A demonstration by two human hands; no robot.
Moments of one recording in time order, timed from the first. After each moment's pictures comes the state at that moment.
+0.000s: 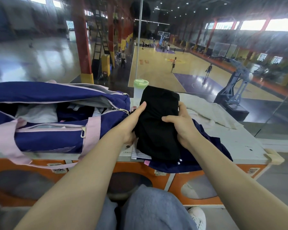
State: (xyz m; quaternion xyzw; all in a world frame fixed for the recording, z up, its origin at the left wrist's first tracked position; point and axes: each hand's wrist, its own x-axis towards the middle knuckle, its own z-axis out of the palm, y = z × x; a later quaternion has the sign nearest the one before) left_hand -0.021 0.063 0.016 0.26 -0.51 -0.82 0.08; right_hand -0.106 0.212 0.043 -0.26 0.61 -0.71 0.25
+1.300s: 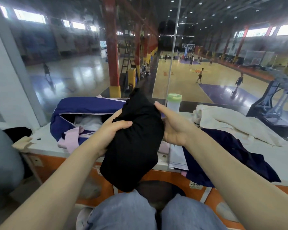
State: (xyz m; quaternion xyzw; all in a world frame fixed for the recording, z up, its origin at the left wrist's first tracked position) left_hand 0.161 0.018 0.070 0.18 -0.63 -0.70 0.28; right_hand -0.018 0.122 0.089 -0.23 0.52 -0.61 0.55
